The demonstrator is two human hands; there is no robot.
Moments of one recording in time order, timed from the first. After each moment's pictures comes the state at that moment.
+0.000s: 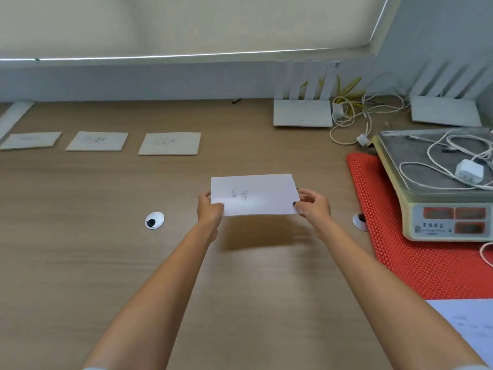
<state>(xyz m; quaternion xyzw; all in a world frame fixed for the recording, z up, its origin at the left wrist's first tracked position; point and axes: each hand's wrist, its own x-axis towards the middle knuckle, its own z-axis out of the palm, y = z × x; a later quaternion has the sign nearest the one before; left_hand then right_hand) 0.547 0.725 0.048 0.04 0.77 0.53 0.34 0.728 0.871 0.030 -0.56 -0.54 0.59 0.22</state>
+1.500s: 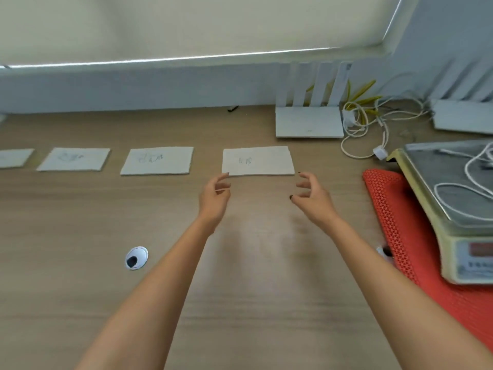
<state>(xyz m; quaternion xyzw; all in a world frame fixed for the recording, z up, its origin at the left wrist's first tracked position) 0.480 0.822 0.031 0.25 0.78 0.50 0.28 0.663 0.947 0.027 -0.46 -0.70 0.50 0.21</state>
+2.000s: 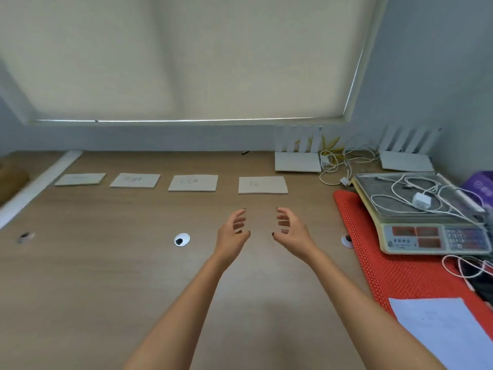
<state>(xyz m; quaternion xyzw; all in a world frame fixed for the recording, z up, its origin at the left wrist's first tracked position) 0.620 0.617 0.152 0.33 0.73 0.53 0.28 0.748 0.731 0.145 -0.37 -0.78 0.47 0.21</state>
